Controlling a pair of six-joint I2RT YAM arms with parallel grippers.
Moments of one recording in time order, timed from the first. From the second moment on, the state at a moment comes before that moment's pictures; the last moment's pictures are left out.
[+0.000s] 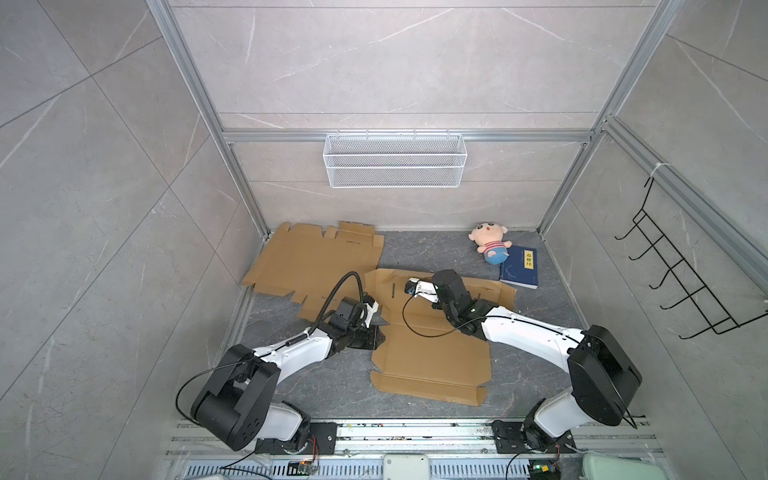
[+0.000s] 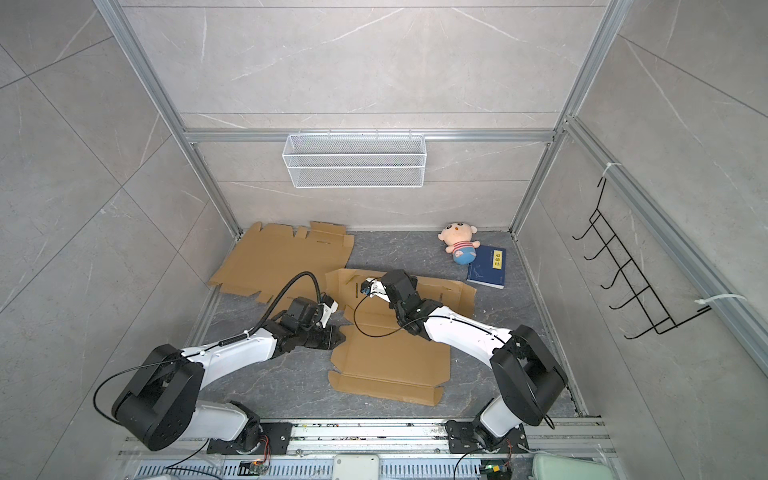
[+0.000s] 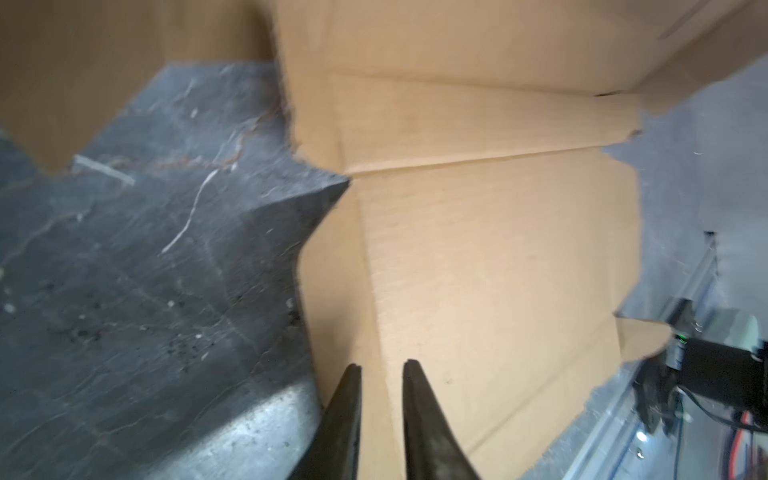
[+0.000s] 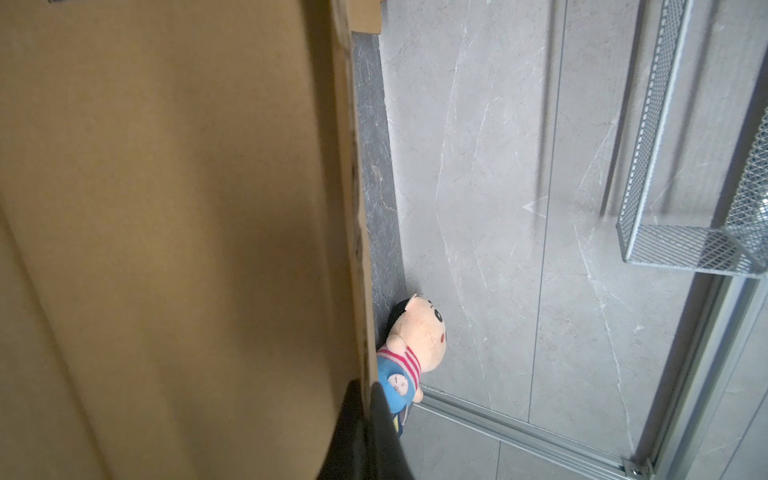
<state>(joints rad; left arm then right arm) -0.56 1.43 0.62 -0.16 0.36 -0.40 0.71 1.56 0.98 0.00 0.55 -1.04</state>
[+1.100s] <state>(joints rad) -0.20 1.27 0.96 -0.45 0.43 -0.35 0.71 1.55 0.99 -0.01 0.55 -1.04</state>
